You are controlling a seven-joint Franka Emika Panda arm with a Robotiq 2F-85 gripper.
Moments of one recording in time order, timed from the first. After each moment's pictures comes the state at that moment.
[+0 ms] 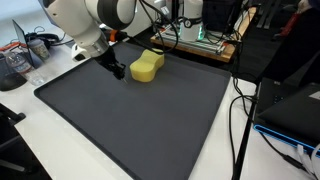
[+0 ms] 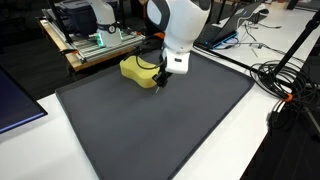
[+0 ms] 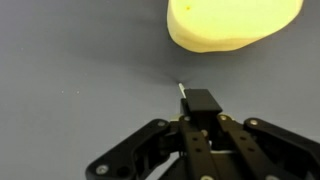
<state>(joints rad) -0.03 0.66 -0.07 -1.62 -0.04 1.99 -0.18</state>
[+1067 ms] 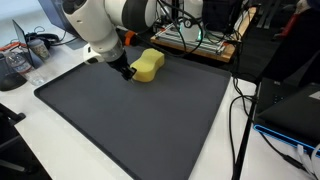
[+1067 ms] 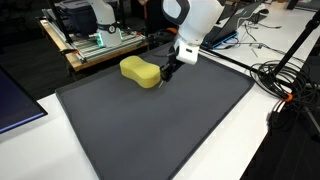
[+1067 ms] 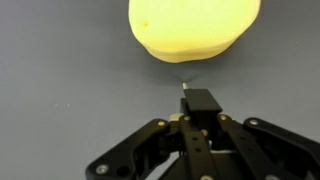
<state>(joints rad) 0.07 0.64 -0.07 -1.66 -0.14 1.97 0.05</state>
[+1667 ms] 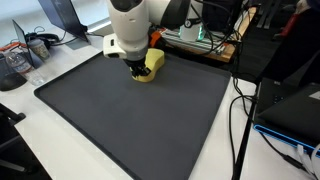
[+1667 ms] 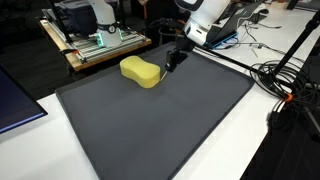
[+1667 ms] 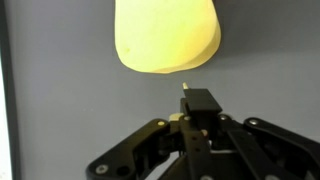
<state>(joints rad) 0.23 0.55 -0.08 -1.77 -0.36 1.97 0.41</state>
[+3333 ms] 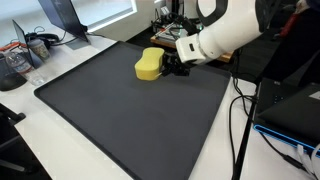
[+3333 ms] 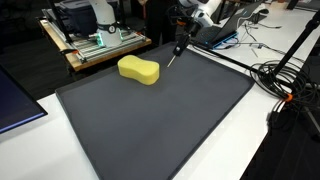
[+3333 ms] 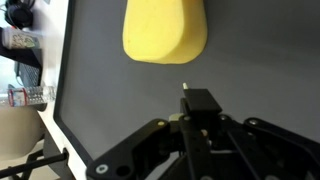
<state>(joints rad) 0.42 0.48 0.10 -1.95 -0.76 1.88 0.66</state>
